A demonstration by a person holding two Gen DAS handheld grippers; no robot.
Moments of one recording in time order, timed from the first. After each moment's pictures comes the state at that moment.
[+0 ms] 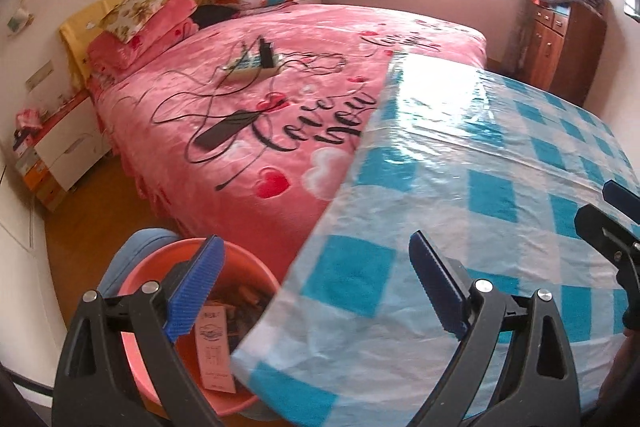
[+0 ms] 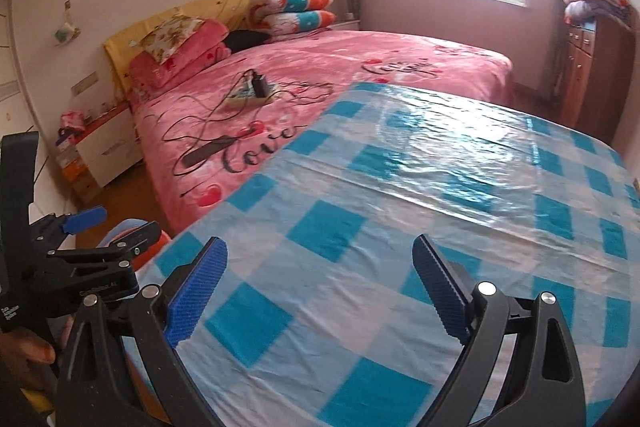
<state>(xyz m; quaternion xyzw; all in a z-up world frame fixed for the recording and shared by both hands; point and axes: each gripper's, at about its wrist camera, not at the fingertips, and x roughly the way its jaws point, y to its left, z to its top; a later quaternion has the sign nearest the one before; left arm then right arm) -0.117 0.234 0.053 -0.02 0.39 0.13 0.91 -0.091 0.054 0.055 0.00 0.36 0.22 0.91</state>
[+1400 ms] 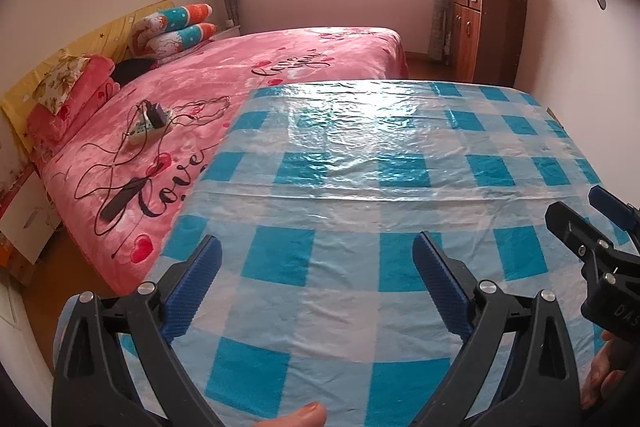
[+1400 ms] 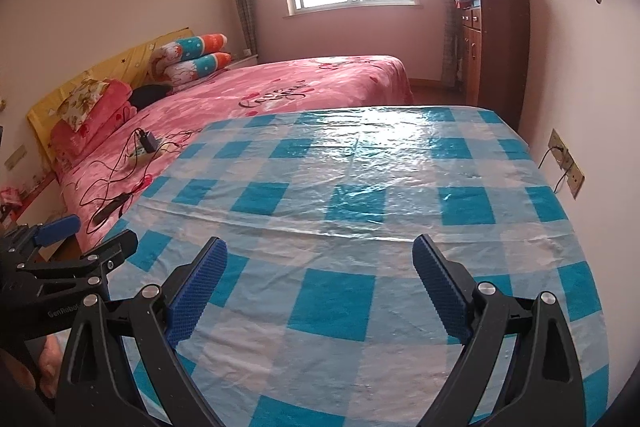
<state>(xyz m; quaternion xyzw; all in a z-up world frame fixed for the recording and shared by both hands) -0.066 0.056 0.072 0.05 0.36 0.02 0.93 -0.089 -0.111 0.047 0.06 0.32 0.06 0.94</state>
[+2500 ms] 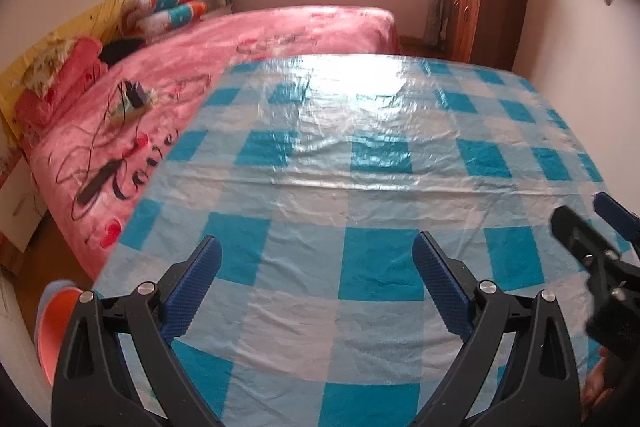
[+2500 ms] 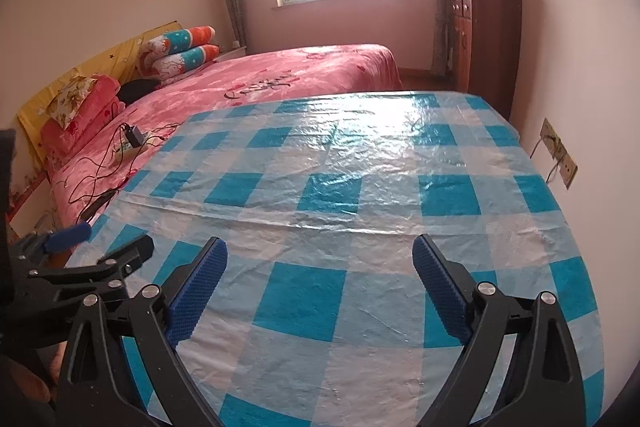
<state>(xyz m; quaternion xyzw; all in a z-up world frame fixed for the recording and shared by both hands) -0.036 0.032 0.041 0.03 0.41 0.01 0.91 -0.075 -0.132 0.032 0.07 0.35 0.04 0.93</state>
